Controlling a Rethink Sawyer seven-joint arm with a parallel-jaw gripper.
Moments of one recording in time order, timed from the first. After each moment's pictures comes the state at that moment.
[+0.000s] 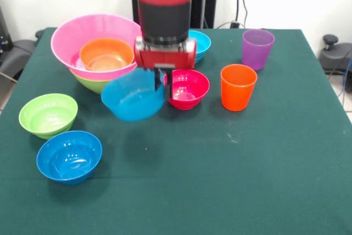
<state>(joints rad) -0.47 -0.60 0.26 1.57 -0.34 0.52 1.81</state>
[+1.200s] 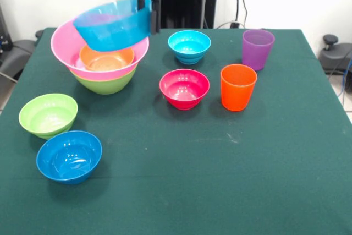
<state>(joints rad) -0.50 -0.88 0.27 1.60 -0.22 0.70 1.81</state>
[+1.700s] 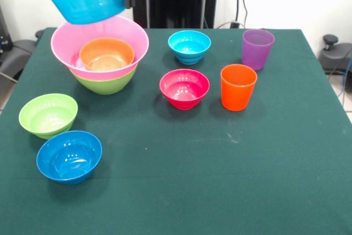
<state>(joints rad) -0.57 -0.96 0.27 1.70 -0.19 0.70 1.81</state>
